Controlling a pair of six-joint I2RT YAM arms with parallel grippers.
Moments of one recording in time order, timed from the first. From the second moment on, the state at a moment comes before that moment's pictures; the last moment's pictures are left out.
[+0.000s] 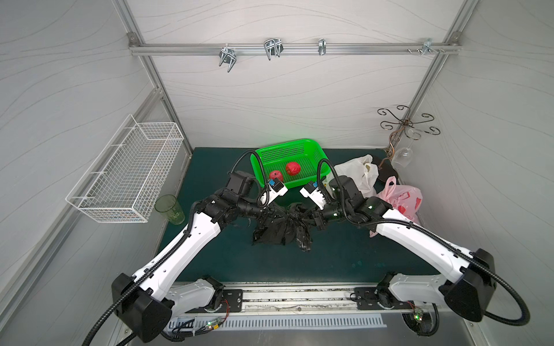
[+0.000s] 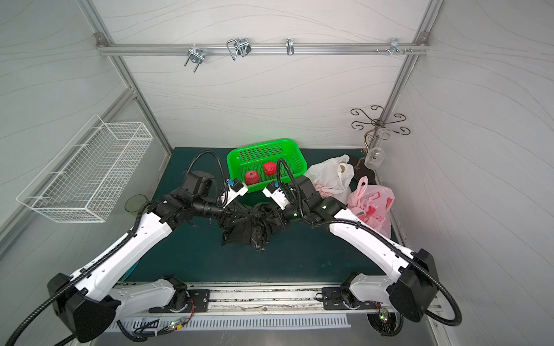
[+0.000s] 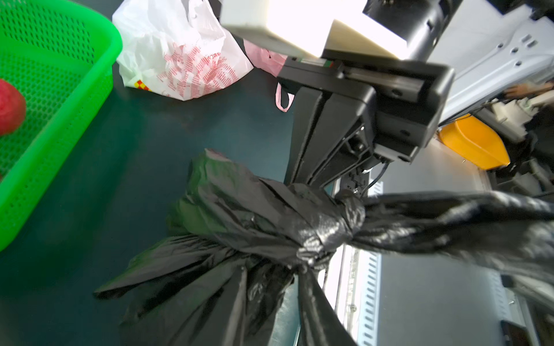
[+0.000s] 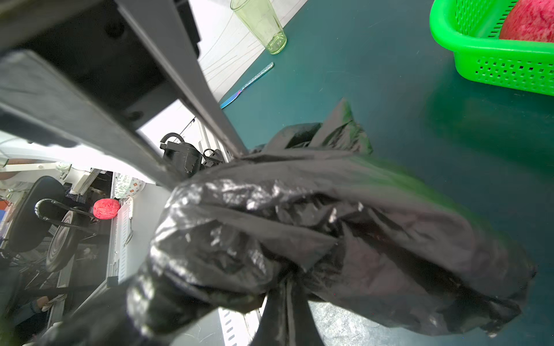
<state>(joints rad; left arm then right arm) -0.51 1.17 1.10 -0.75 0.73 0.19 0.78 1.25 1.06 -0.53 -0.63 0.16</state>
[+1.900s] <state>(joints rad) -0.51 0.91 1.22 -0.92 0.46 0.02 0.93 0.78 0.95 -0.69 -0.18 0.19</state>
